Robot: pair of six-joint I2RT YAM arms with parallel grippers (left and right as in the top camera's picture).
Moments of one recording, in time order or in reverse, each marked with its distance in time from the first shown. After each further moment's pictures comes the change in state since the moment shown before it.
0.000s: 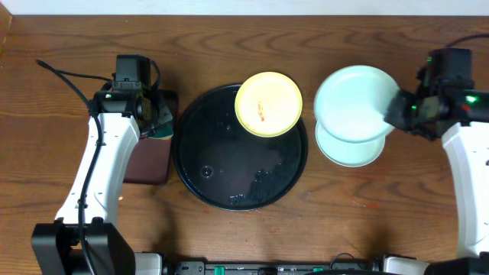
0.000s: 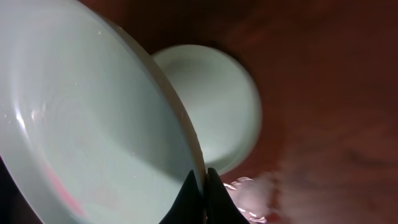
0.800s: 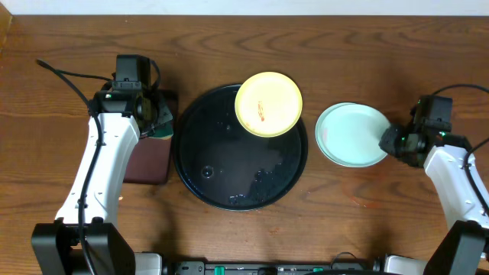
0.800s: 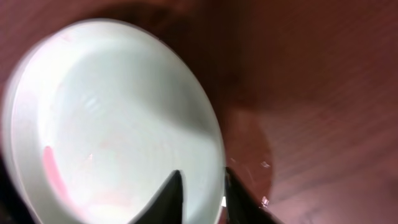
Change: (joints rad) left arm 0.000 0.000 0.000 0.003 0.000 0.000; right arm -0.082 0.014 -0.503 0.532 -0.017 0.007
